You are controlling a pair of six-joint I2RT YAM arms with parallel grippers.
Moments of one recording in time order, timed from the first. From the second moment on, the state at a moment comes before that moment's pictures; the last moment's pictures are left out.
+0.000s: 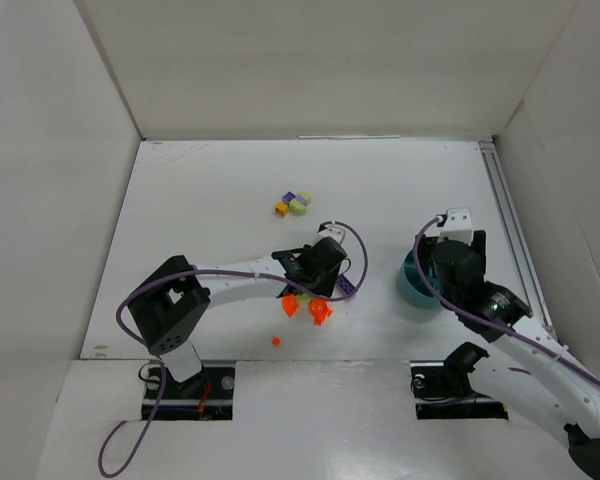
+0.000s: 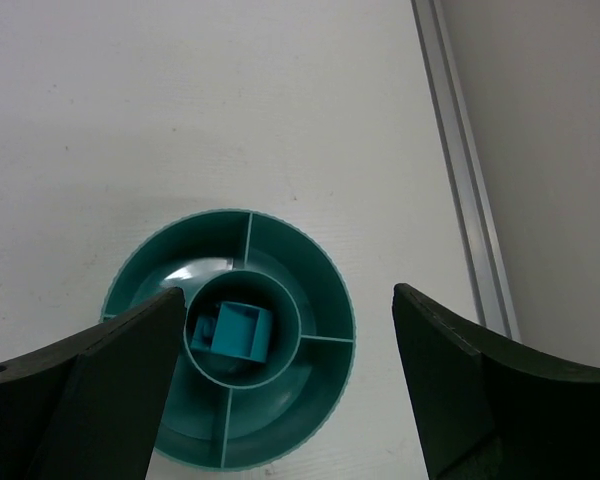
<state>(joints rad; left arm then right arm) -1.01 1.66 0.99 -0.33 -0.29 -0.53 0.63 0.68 0.67 -0.51 0.79 0.10</state>
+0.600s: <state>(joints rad) -1.07 1.70 1.35 -0.11 -0.11 -0.27 0.60 0.66 1.06 -0.83 1.00 0.19</state>
